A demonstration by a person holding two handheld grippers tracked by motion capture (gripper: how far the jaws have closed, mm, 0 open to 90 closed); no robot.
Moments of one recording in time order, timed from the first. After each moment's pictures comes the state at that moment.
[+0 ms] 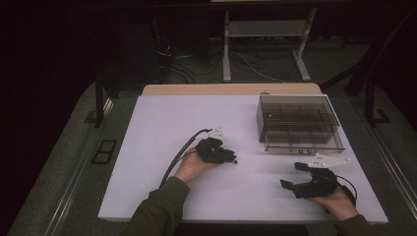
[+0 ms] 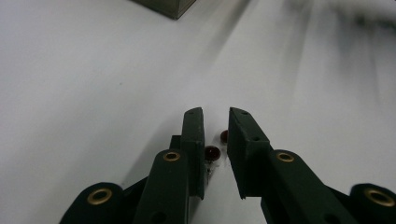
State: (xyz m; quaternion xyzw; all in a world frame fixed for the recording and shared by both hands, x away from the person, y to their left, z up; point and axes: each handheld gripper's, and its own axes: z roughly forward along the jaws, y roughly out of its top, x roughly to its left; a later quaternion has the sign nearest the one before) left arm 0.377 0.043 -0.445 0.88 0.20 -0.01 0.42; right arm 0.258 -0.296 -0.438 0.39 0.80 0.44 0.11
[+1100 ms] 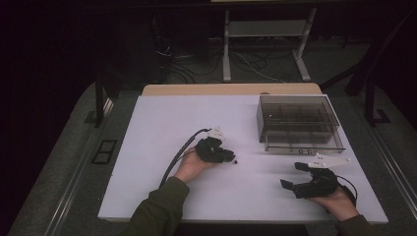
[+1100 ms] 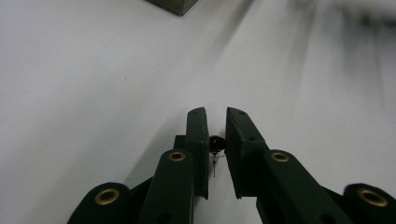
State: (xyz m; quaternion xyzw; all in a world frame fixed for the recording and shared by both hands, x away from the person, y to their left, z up) left arm 0.379 0.045 -0.444 0.88 0.21 -0.01 0.42; right arm 0.258 -0.296 -0.437 0.39 0.80 0.44 0.11
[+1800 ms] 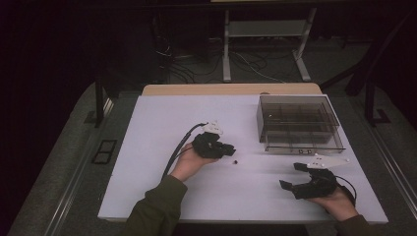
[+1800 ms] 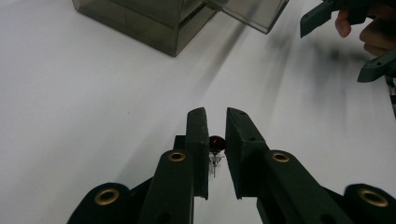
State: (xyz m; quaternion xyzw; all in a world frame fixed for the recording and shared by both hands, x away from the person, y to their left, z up) left arm 0.373 0.051 -0.411 0.87 0.21 0.00 0.45; right arm 0.257 -0.294 -0.438 0.38 0.81 0.43 0.11
